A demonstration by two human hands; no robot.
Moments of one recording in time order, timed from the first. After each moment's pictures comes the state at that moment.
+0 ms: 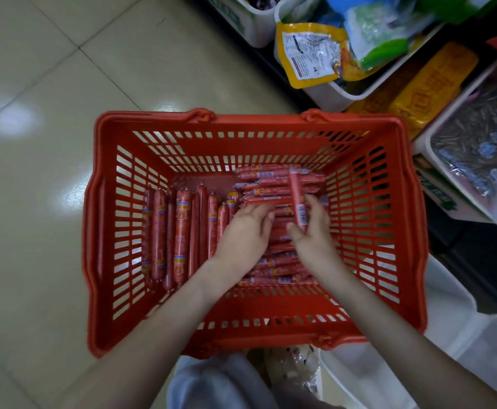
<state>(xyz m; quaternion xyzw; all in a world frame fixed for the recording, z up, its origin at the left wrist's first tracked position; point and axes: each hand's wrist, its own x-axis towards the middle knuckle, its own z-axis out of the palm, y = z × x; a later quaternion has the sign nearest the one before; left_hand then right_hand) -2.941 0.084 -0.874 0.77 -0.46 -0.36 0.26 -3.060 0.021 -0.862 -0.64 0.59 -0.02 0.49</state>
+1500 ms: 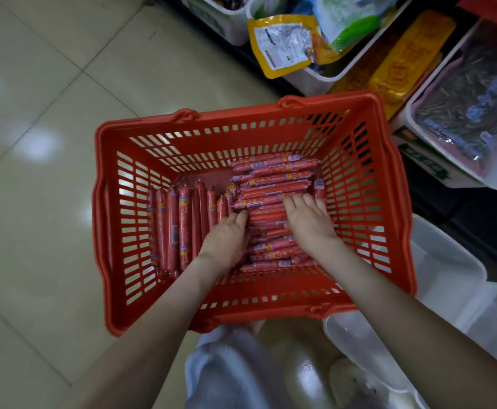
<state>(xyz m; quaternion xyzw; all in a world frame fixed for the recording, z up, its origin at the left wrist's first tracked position) -2.937 0.110 -0.893 0.76 -0.55 -0.36 -0.05 -3.080 0.006 -0.892 -0.89 0.38 0.21 0.16</state>
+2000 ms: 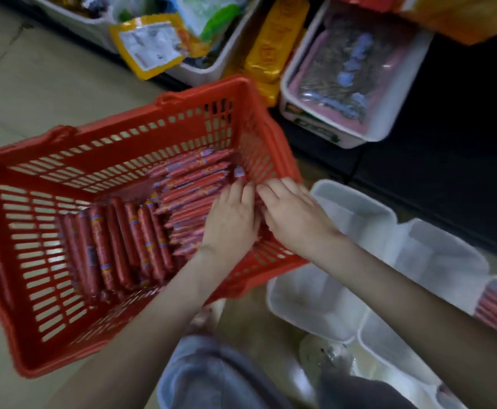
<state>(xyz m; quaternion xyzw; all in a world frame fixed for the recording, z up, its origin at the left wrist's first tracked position) -3.071 0.049 -0.843 0.69 -0.68 -0.22 0.09 -3.198 0.006 -0.813 -0.91 0.40 -0.03 0.12</state>
